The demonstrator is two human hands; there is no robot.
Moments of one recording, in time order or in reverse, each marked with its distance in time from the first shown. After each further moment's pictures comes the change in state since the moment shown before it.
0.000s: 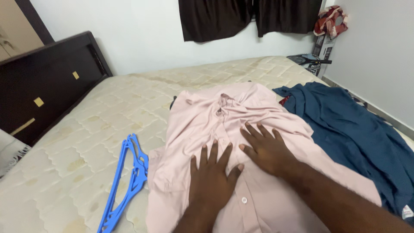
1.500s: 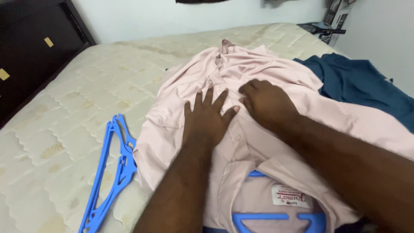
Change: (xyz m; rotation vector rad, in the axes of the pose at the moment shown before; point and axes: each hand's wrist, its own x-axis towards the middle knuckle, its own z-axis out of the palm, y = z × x) left_hand 0.135 -0.051 0.019 0.104 0.119 0.055; right_hand 0.078 -0.007 -0.019 -0.007 0.303 -0.152
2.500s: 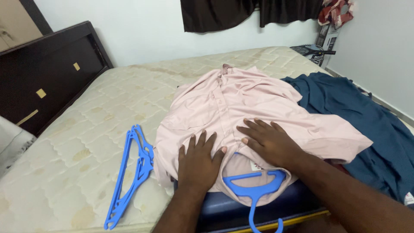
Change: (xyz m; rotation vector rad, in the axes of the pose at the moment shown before) left_hand -0.126 0.010 -0.043 -0.119 -0.004 -0.110; right_hand -0.087 -0.020 -0.019 0.142 -0.282 0.026
